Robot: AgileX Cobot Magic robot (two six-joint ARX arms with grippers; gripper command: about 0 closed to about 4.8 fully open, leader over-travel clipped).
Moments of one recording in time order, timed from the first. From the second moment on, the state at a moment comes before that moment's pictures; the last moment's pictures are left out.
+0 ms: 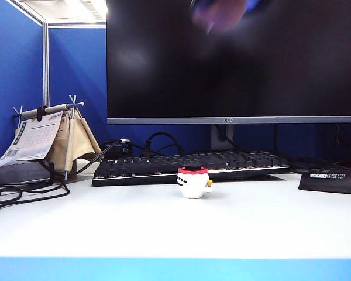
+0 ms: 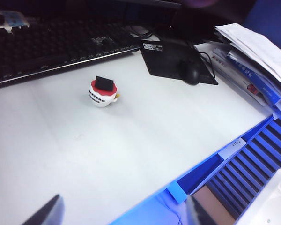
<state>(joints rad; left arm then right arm) -0.60 0.16 0.46 -0.54 0.20 -0.24 0.48 1.43 1.39 -0.57 -0.44 -0.24</state>
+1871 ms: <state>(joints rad) -0.60 0.17 0.42 -0.55 0.19 -0.22 0.47 2.02 1.66 -0.68 -0.35 -0.29</state>
